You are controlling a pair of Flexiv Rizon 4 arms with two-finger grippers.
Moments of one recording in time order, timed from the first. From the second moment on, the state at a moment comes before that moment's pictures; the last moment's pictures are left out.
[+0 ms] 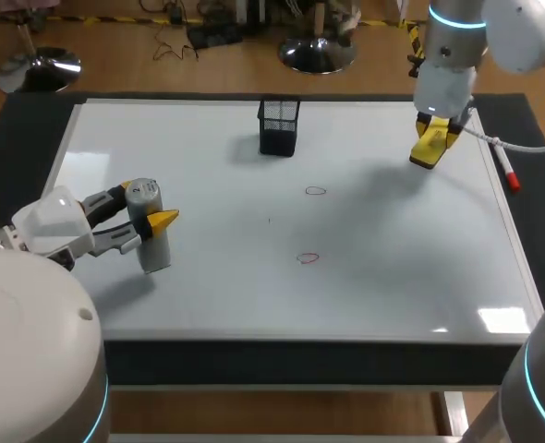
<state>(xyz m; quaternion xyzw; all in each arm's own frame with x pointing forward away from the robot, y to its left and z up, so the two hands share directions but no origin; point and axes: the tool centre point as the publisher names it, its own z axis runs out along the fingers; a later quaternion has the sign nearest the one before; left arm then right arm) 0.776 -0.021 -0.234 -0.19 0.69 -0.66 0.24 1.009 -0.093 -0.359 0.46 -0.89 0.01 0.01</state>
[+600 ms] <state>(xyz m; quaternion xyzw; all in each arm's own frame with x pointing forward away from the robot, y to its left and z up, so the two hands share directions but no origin) 0.776 -0.028 -0.229 -0.17 0.69 -0.66 0.24 1.009 -0.093 -0.359 0.46 -0.89 0.01 0.01</state>
